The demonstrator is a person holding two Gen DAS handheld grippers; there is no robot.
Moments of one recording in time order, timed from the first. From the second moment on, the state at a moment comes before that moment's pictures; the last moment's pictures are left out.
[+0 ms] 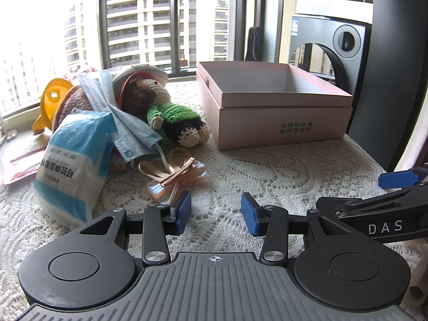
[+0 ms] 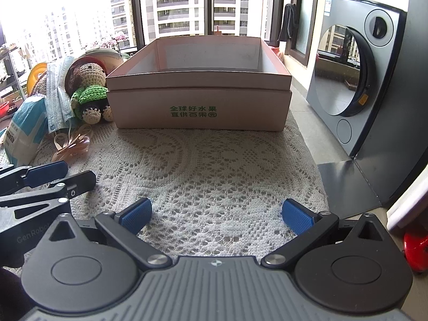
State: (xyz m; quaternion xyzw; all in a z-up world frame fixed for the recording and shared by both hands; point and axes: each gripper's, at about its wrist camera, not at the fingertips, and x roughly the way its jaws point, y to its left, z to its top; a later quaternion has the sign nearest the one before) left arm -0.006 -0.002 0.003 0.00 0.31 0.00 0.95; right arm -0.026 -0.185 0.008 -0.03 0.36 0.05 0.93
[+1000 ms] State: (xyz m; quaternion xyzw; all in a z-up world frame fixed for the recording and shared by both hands) left arm 0.034 0.127 0.017 -0.03 0.35 0.06 0.93; right arm -0.044 -0.172 0.012 -0.09 0.33 0.11 0.93
